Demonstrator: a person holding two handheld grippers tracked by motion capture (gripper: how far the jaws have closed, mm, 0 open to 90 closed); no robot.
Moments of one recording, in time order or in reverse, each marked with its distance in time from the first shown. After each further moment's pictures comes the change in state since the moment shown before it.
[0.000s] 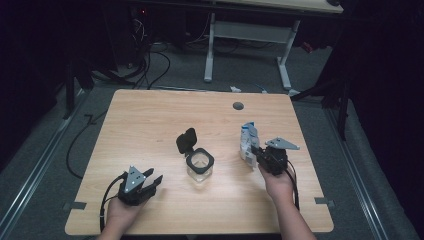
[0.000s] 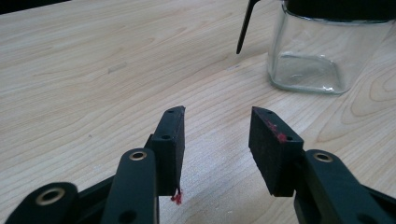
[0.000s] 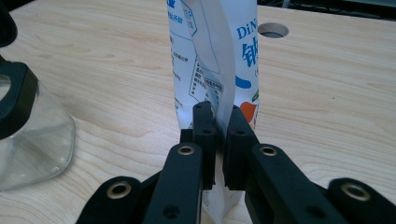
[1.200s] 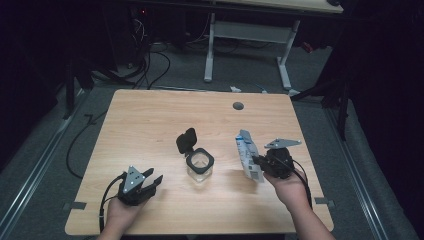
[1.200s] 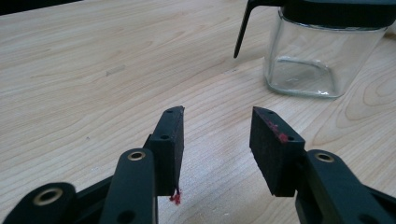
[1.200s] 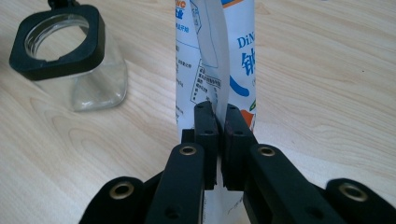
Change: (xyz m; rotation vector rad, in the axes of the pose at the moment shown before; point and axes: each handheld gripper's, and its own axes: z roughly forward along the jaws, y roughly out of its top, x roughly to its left) left arm 0.000 0.000 -0.001 -0.015 -0.013 -0.009; right arm 0.013 0.021 -0.041 0.231 0.111 -0.086
